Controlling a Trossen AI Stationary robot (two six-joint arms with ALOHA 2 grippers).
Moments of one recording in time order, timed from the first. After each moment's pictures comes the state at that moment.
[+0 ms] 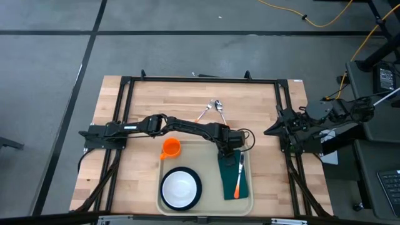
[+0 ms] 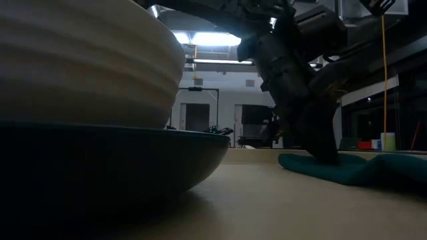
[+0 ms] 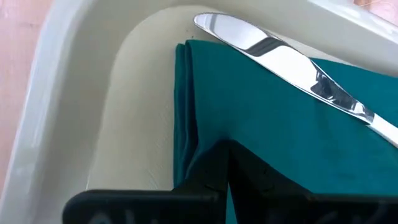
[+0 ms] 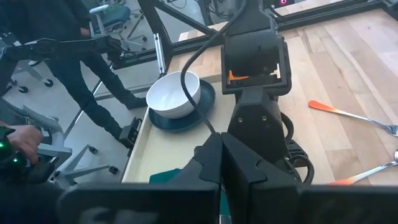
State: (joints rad) left arm -0.06 2.60 2.32 -0.83 0.21 -0.40; right arm 0.29 0.56 0.89 -0.72 0.05 0.36
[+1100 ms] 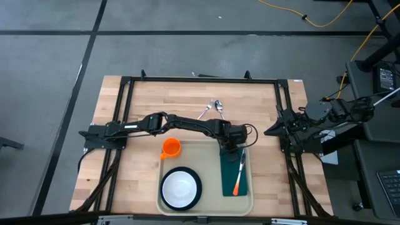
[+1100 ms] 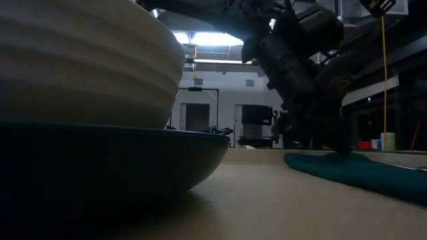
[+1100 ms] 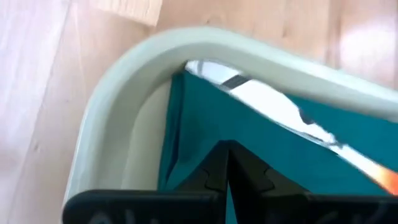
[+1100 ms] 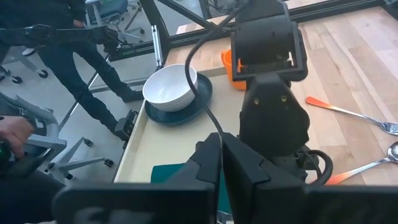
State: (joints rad) left arm -0.03 2.61 2.36 -0.76 0.23 -0.36; right arm 0.29 0.56 0.89 -0.74 0.05 0.33
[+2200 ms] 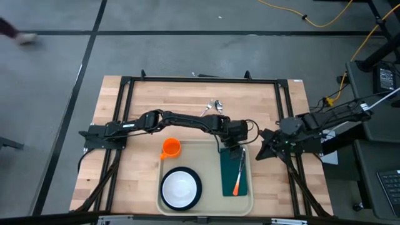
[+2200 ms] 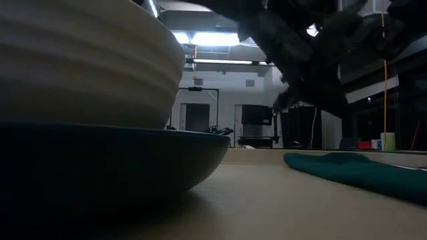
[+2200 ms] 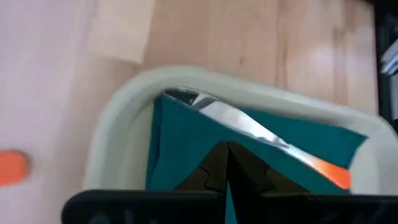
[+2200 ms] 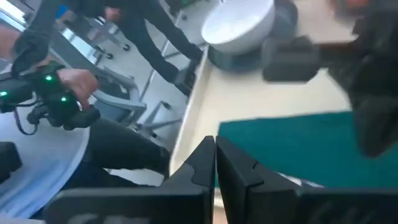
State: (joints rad) left arm -0.02 2.52 2.36 -0.77 0.26 -0.34; right arm 0.29 0.63 0.52 -0.32 -0.35 0.52
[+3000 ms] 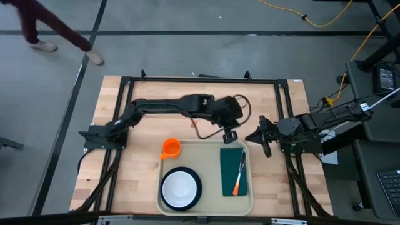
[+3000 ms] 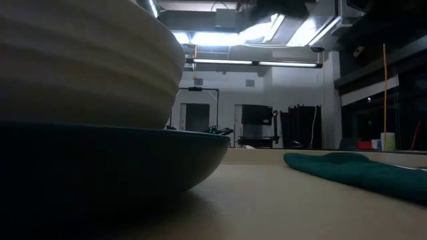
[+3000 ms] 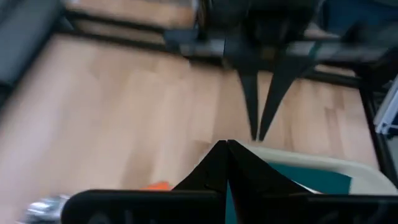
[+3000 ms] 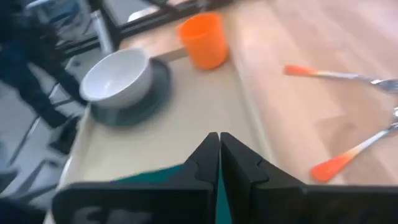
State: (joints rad) left arm 0.00 2.19 2.36 -0.87 -0.04 -0.20; right arm 0.28 0.67 0.52 -0.31 0.18 0.44
